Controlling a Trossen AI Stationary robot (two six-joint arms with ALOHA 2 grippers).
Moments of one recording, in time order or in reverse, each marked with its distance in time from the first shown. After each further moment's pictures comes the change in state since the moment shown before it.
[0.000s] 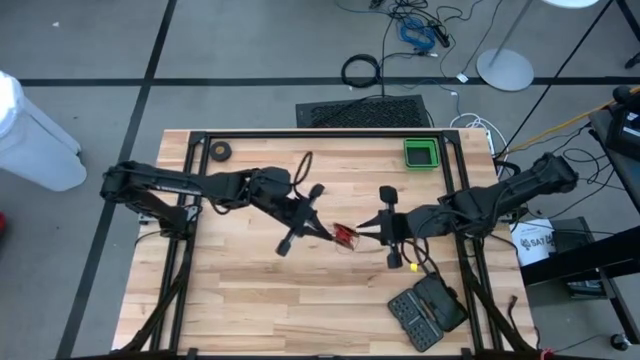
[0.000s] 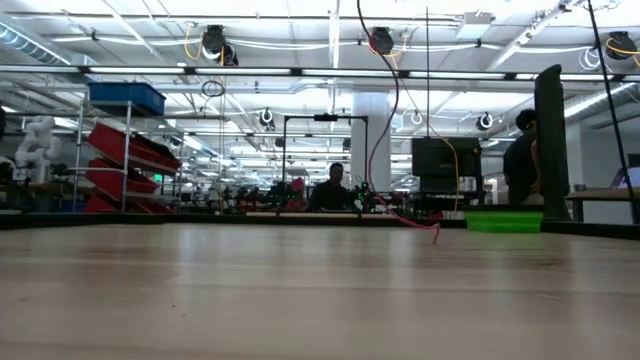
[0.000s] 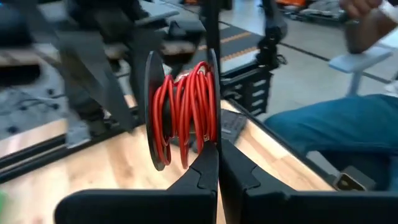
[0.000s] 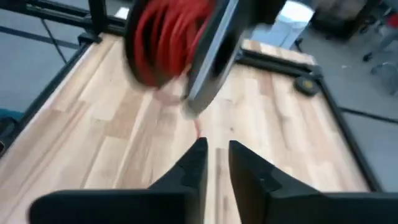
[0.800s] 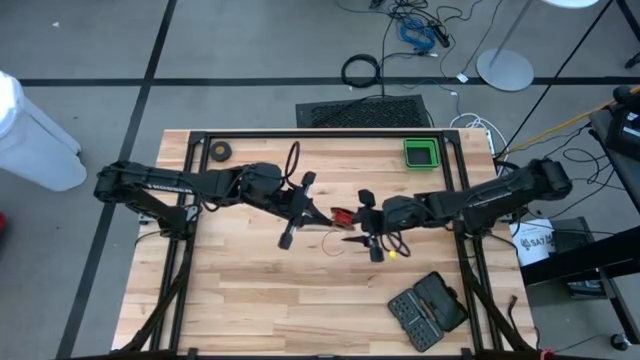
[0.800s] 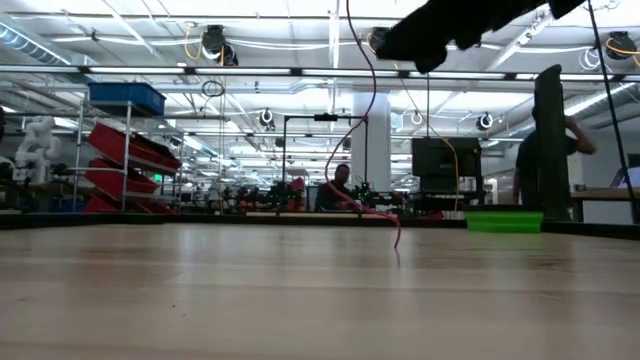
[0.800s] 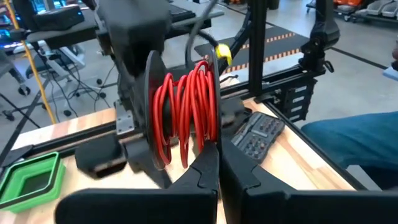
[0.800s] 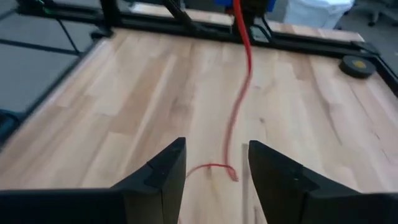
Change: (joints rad) left arm -0.001 -0.062 0.000 -0.024 -0.182 -0.043; right arm -0.203 0.099 -0.278 0.439 -0.319 0.004
